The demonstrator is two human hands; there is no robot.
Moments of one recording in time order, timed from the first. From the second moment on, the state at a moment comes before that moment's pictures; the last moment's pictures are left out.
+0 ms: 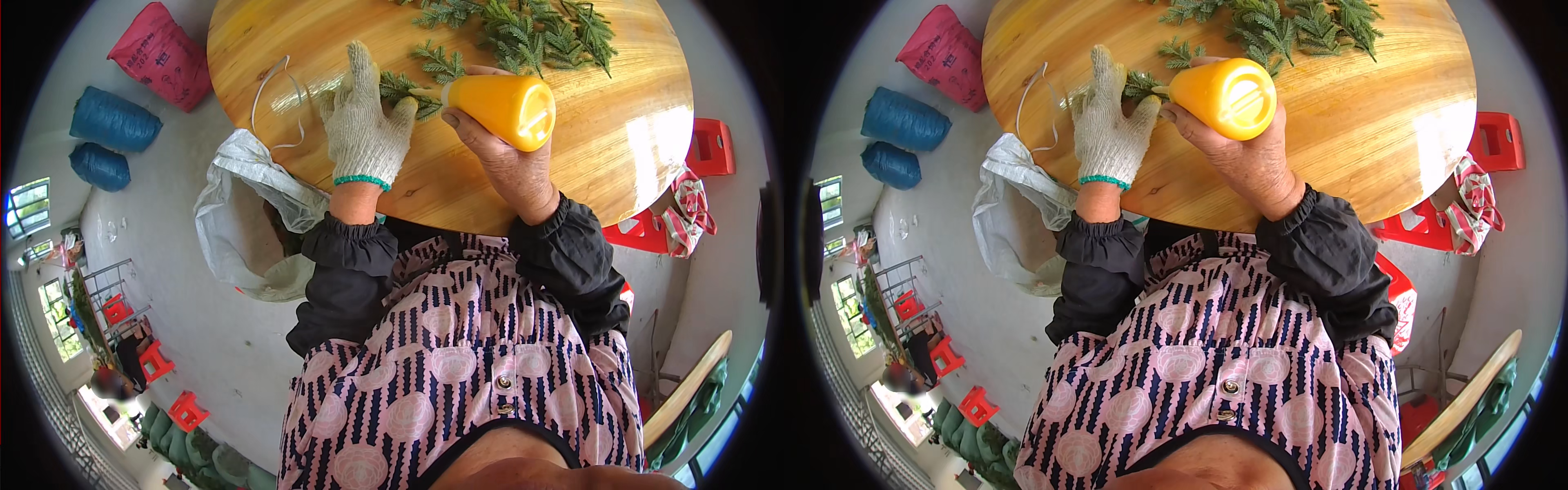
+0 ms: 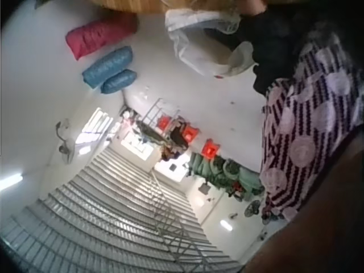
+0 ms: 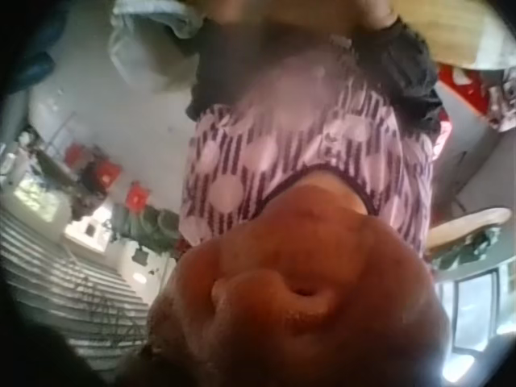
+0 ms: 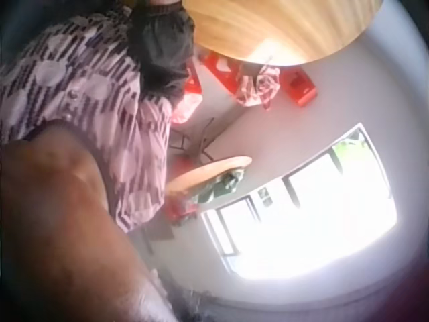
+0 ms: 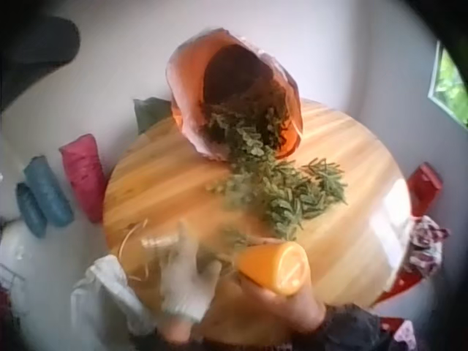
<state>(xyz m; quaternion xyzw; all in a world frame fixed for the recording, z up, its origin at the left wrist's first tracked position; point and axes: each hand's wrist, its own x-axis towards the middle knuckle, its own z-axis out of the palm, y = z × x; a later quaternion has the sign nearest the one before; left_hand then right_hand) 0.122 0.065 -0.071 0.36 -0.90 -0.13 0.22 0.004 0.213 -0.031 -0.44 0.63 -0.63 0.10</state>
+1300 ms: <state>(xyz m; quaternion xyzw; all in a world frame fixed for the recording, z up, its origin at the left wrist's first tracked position) 0.128 0.062 -0.076 0.30 -0.89 -0.18 0.28 -0.010 0.289 -0.047 -0.25 0.57 -0.77 0.14</state>
